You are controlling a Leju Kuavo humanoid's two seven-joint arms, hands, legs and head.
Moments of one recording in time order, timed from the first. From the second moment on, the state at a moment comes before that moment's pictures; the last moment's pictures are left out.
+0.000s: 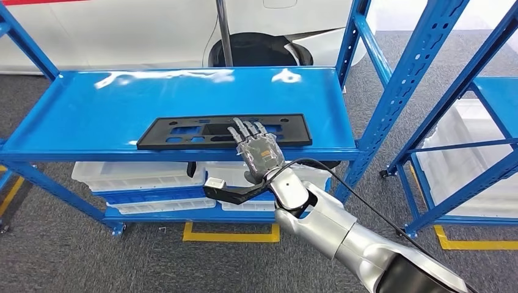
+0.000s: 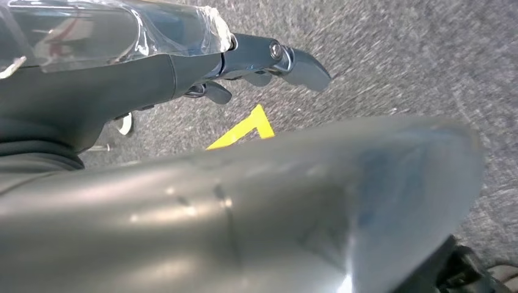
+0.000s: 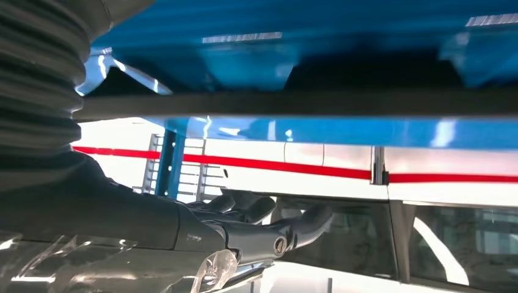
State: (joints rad) left arm -0.17 -0.01 -1.28 -0.24 0.94 0.36 0.13; right arm -0.80 0.04 1.05 -1.08 0.97 -0.28 0.31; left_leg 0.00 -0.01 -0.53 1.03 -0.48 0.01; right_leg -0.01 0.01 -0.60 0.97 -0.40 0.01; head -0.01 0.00
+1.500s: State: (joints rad) left arm -0.17 -0.01 -1.28 -0.24 0.94 0.33 0.08; right arm -0.82 0.04 1.07 -1.06 0.81 -0.05 0.28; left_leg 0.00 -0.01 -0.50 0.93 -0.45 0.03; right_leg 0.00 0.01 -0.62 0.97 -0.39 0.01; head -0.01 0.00
